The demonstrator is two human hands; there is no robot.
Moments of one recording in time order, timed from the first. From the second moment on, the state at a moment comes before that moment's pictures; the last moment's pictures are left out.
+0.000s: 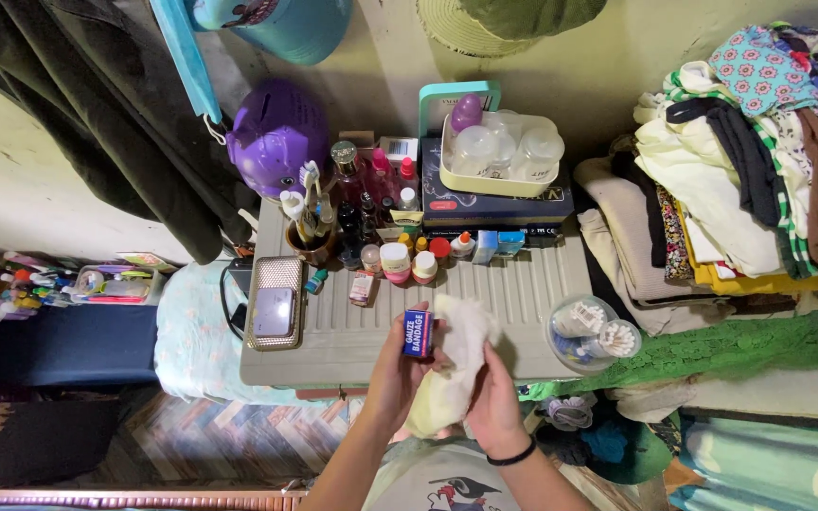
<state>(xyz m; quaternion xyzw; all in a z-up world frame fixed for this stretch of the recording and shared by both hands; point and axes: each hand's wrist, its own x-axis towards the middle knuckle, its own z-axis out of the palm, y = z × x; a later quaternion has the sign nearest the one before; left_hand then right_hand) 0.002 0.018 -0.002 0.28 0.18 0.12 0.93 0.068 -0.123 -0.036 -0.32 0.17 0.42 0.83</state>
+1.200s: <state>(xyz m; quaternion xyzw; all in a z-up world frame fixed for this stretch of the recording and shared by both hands) -0.006 -0.019 0.030 0.79 0.14 0.33 0.50 0.089 -0.132 -0.036 -0.29 0.09 0.42 0.86</state>
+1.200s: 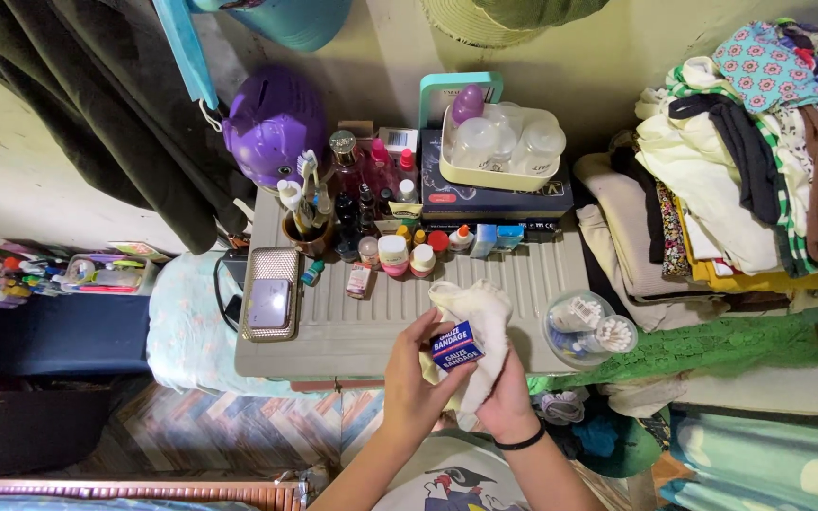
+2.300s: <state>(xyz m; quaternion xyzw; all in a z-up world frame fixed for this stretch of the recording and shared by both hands) -0.006 -0.010 0.014 0.82 0.12 0.35 0.44 0.083 -0.139 -0.039 -0.32 0.16 0.47 0.81</state>
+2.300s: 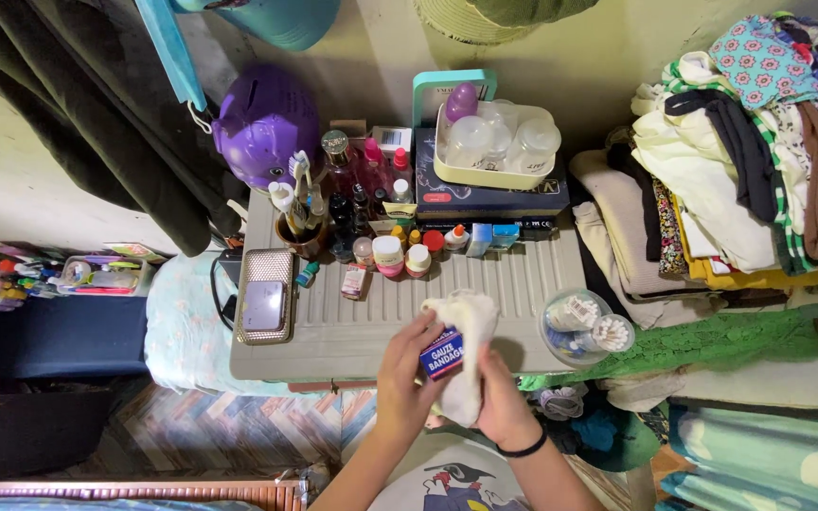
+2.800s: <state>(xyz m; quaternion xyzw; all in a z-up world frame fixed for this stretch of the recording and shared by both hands) -0.013 -0.019 -0.004 0.86 0.17 0.22 0.44 0.063 -0.115 -0.017 -0.61 -0.04 0.26 0.75</state>
